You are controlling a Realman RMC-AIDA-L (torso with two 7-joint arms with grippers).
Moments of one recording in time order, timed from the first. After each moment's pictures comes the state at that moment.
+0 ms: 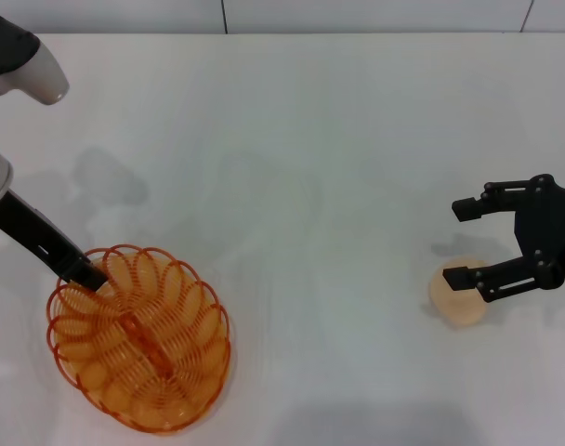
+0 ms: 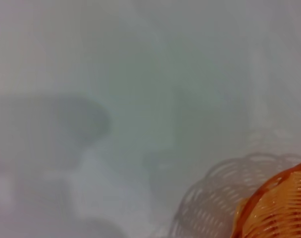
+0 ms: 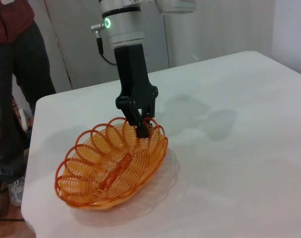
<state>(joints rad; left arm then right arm) -0.76 -2.00 0.94 0.89 2.78 1.71 -2.19 0.33 2.01 -1.15 -1.33 -1.92 -1.66 1.75</state>
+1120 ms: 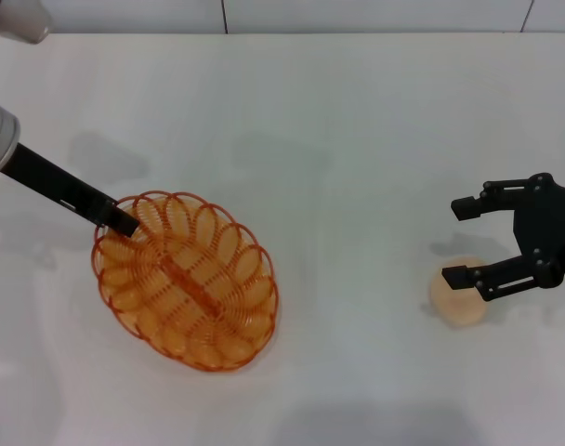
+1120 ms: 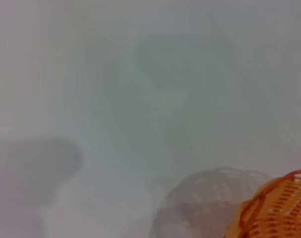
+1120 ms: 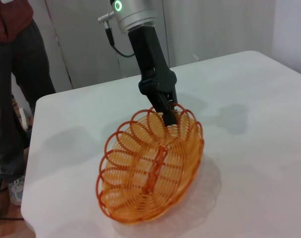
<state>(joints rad) -0.77 -2.01 0.85 0.96 2.68 1.69 -2.31 0.34 2.01 -1.15 -1.33 -1.92 -1.65 1.76</state>
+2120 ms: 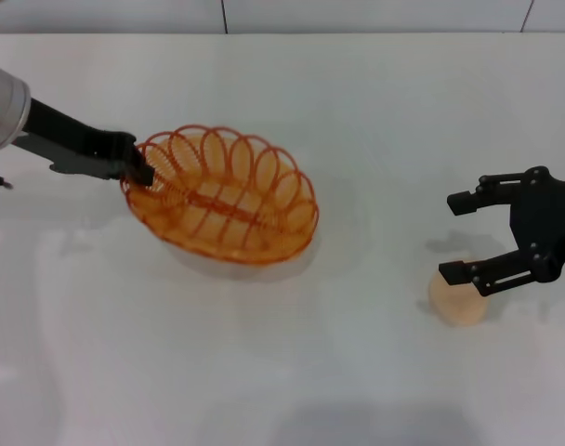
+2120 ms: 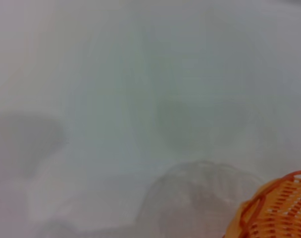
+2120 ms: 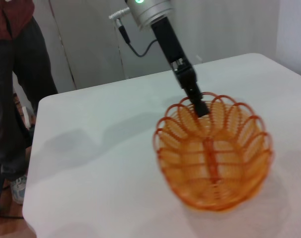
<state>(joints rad) -0.76 -2.02 0.84 0.99 2.59 1.57 -2.72 0.36 2.01 -1.15 -1.34 -1.92 -1.66 1.77</state>
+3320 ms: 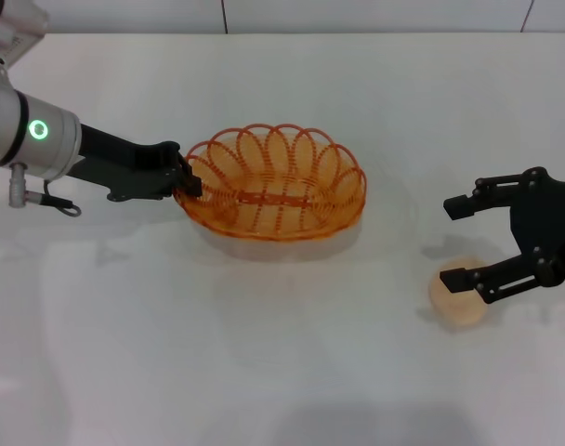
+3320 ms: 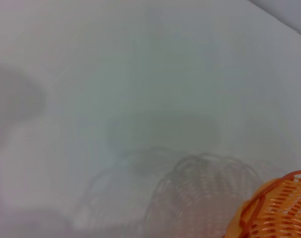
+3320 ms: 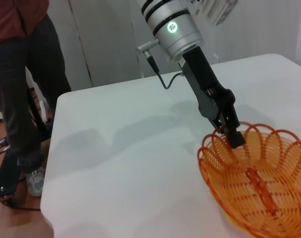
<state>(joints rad) -0.74 -2.06 0.84 0.82 2.48 1.41 -2.83 0.38 2.00 -1.14 -1.35 -1.92 -1.71 1.77</state>
